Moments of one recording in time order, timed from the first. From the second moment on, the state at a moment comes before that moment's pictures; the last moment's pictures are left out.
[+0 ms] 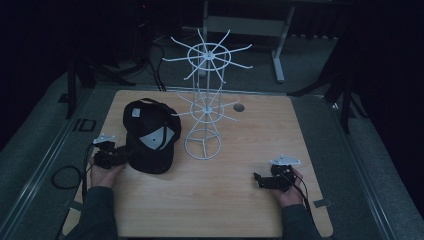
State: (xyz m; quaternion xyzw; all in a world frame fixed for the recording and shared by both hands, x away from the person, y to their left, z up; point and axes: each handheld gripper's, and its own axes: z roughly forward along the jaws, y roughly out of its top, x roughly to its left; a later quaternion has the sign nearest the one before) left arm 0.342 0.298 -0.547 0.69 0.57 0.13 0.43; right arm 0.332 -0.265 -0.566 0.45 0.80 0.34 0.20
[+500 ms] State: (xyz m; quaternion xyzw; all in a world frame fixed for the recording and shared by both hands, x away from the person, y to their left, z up) left arm 0.343 0.292 -0.546 0.69 0.55 0.11 0.44; right arm 0.332 -0.266 -0.566 0.45 0.80 0.34 0.20
